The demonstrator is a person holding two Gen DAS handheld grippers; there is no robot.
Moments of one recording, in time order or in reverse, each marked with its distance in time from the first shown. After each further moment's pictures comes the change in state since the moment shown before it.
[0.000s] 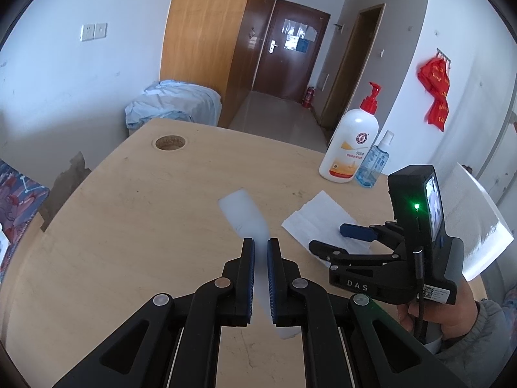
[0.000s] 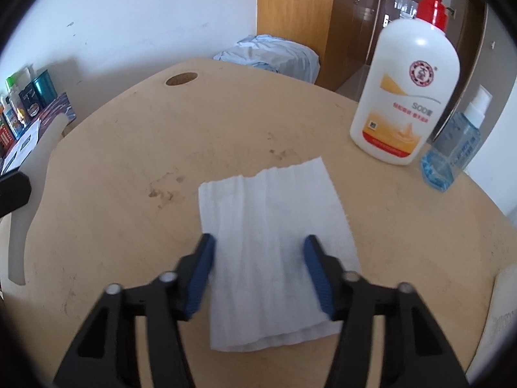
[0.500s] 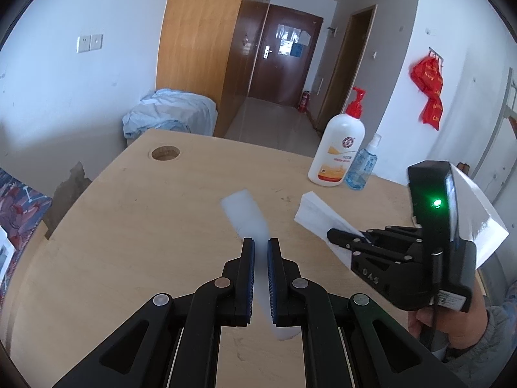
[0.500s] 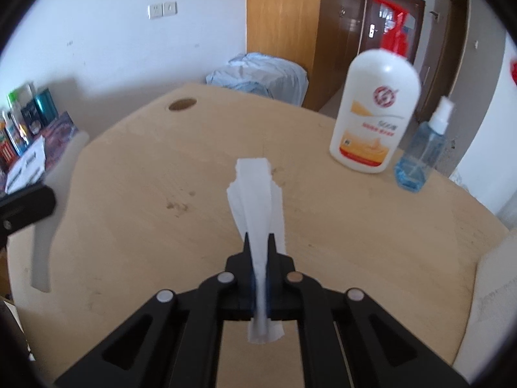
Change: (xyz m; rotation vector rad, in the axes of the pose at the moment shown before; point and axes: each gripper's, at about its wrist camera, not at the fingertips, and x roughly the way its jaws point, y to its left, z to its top) left arm -0.018 -0.014 0.000 0.032 -0.029 -0.005; right arm -0.048 -0.001 -0.007 0.050 -0.083 -0.023
